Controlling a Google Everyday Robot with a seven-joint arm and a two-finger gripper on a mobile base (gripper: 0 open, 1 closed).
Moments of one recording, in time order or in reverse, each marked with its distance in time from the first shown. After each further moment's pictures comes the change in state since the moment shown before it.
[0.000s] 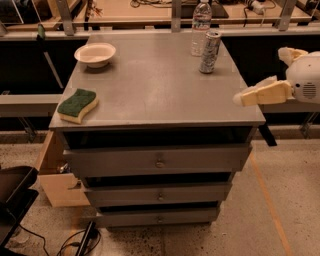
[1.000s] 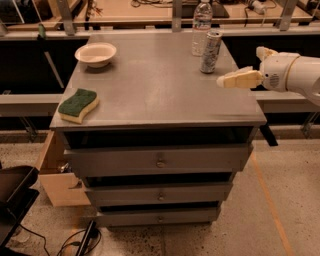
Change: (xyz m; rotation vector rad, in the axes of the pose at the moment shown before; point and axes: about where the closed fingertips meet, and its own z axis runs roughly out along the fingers) arm 0.017 -0.069 0.096 -0.003 -0.166 0.113
